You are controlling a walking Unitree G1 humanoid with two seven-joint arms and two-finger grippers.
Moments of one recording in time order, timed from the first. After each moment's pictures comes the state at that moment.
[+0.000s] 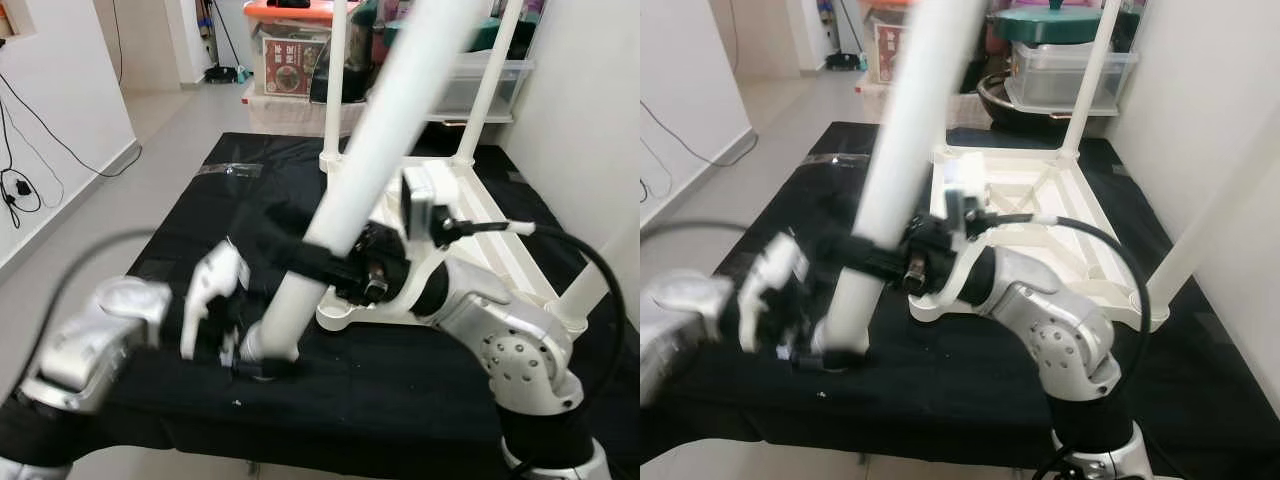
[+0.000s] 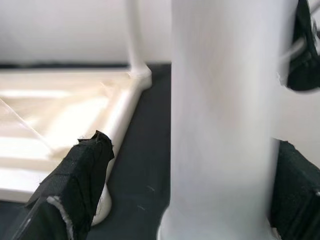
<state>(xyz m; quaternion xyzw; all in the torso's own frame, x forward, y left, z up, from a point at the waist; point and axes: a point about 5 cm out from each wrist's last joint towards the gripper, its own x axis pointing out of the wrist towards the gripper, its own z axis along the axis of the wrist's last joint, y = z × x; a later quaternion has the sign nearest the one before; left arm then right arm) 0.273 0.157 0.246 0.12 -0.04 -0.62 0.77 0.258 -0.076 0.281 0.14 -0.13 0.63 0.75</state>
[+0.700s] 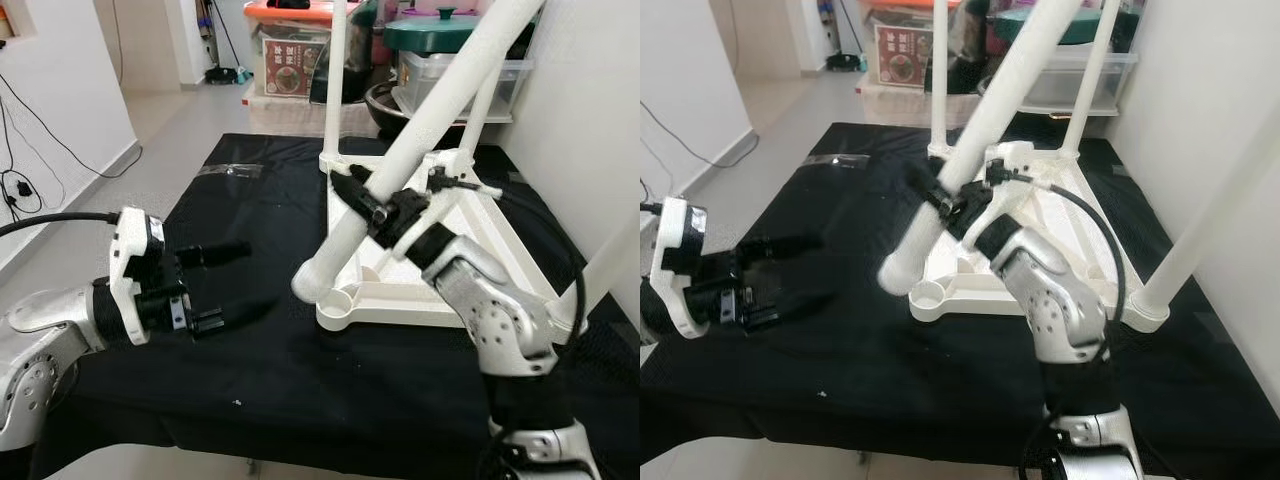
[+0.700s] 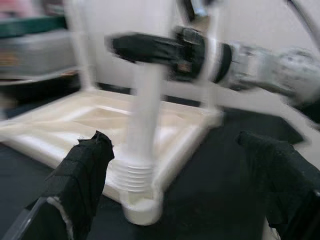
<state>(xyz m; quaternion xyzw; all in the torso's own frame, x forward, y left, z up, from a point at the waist) 0.252 0.190 0.251 0.03 -0.09 -0.46 0.88 0.336 -0.118 0.256 0.18 -0.09 0.28 0.94</state>
